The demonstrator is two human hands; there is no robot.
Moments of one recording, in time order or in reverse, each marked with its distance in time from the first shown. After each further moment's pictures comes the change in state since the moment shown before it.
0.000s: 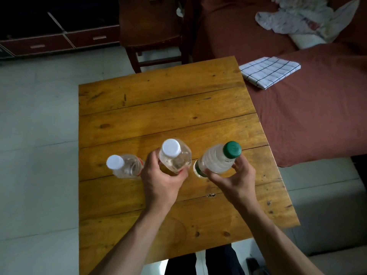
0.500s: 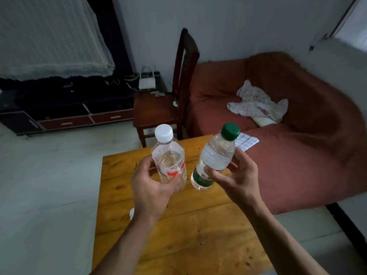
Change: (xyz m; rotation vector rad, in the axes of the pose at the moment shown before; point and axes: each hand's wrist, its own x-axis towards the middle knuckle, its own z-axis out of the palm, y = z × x) left_hand 0.048 0.193 -0.137 -0.278 0.042 0.235; right_hand 0.050 -0.234 -0.102 0.136 0.074 -0.293
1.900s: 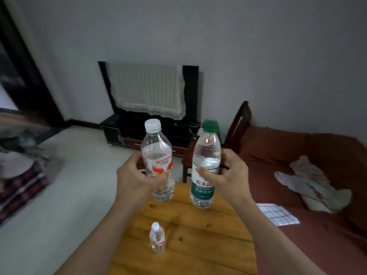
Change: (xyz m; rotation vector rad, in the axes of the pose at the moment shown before) left_hand -0.005 0.164 -0.114 0.164 0.370 -0.031; right_hand 0.068 -0.169 -0.013 0.052 -0.299 -0.212
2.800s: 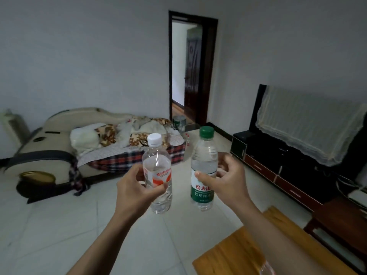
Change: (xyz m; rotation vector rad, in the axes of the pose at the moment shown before) left_hand -0.243 -0.046 -0.372 0.365 0.693 -0.272; right_hand -0.179 -0.214 0.289 0.447 -0.806 -0.208
